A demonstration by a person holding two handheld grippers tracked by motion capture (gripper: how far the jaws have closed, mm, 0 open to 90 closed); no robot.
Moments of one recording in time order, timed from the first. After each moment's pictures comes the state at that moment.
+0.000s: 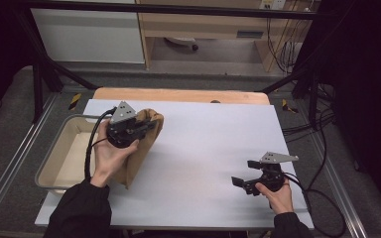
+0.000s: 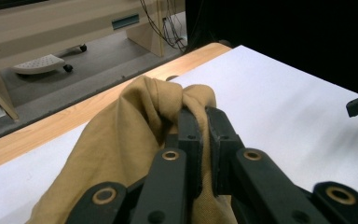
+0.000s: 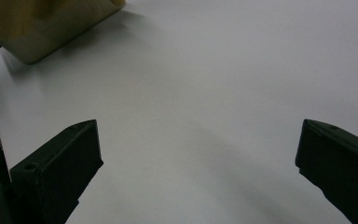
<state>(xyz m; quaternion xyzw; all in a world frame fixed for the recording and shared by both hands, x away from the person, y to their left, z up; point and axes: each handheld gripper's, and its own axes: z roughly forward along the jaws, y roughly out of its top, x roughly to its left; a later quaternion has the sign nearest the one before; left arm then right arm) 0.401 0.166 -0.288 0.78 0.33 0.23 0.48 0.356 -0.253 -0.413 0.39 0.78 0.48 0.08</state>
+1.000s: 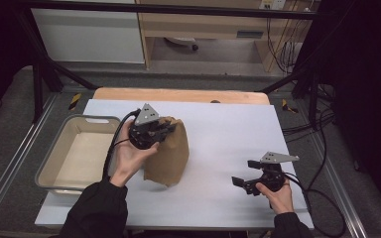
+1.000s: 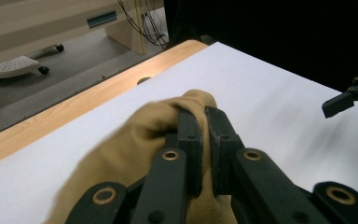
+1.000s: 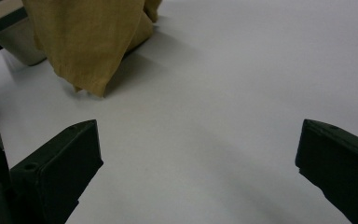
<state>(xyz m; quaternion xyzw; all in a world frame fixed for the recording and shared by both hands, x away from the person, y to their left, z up) 0.406 0.119 -0.295 0.80 0.30 0.21 0.48 0.355 -0.253 -0.413 0.39 0.78 0.49 0.08</state>
